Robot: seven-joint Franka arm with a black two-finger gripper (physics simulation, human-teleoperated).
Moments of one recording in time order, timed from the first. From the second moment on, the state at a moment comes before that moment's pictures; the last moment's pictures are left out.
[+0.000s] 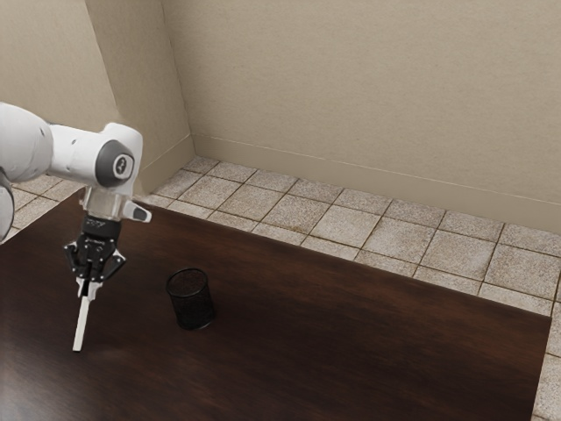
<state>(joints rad) 0.01 0.41 0.31 -1.82 0.09 1.51 -0.02</state>
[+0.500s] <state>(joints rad) 0.03 0.47 0.31 -1.82 0.04 1.26 -0.08</state>
